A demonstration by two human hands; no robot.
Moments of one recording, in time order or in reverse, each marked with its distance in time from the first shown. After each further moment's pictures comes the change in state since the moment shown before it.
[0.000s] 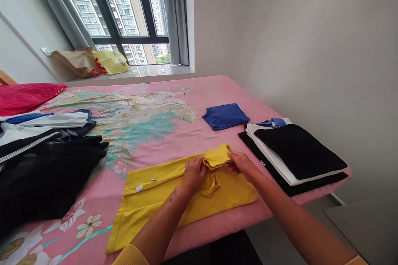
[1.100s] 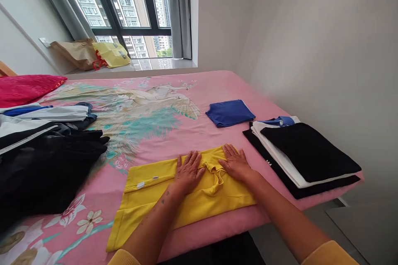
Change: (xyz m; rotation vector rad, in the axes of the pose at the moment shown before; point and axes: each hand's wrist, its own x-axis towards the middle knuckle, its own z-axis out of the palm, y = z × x) left_hand -0.012 -0.034 -0.010 0.281 -0.251 -0.044; right_hand 0.038 0.035 0.025 -1.243 0.071 -0.319
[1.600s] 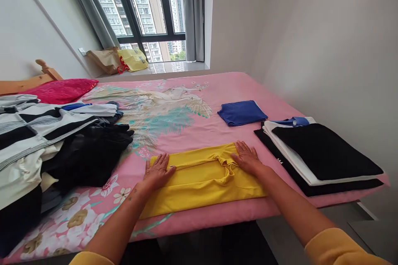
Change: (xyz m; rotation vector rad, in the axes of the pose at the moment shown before) left_hand -0.097 -0.113 -0.063 0.198 -0.098 -0.374; right_hand -0.005 0.010 0.002 0.152 0.071 0.028
